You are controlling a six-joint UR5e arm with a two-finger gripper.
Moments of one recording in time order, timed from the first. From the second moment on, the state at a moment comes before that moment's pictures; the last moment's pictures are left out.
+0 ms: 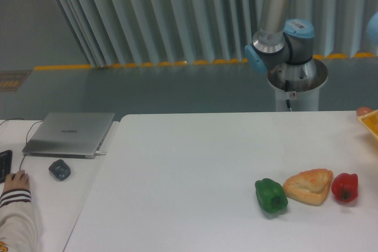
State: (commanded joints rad) arm 2.71 -1.90 -1.41 -1.41 1.55 1.85
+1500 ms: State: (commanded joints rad) arm 2.85 -1.78 -1.61 -1.40 1.67 2.06
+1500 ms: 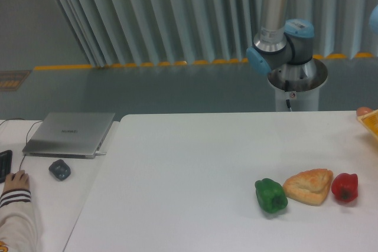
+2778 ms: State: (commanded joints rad) arm 2.93 -1.85 -1.68 -1.34 1.80 2.22
